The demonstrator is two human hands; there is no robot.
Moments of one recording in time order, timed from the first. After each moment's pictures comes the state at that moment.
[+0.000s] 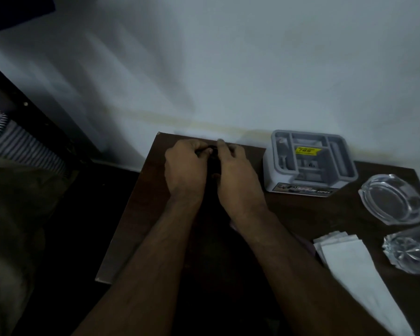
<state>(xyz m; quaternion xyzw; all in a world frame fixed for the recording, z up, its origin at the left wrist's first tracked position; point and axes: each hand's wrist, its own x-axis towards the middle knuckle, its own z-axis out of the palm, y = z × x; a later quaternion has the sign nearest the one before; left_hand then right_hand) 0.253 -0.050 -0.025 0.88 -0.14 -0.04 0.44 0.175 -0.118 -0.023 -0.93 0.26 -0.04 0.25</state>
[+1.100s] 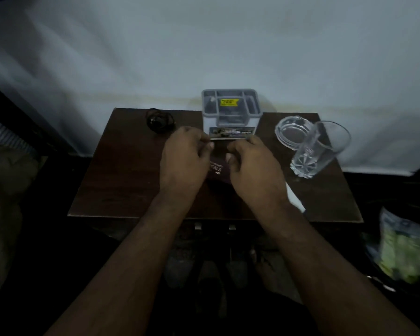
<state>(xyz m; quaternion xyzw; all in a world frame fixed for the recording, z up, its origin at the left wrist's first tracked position) 0.081 -0.030 0.016 0.85 -0.36 0.02 0.38 -0.034 -0.116 0.025 -0.90 0.34 -0.16 0.21</state>
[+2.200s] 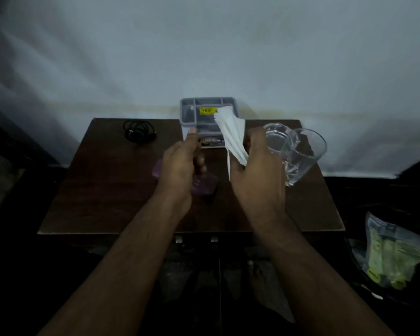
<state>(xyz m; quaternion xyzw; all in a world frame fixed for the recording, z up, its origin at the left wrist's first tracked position) 0.062 -0.072 0.019 0.65 -0.06 -0.31 0.69 -0.053 -0.137 0.033 -0.84 0.37 -0.31 0.24</state>
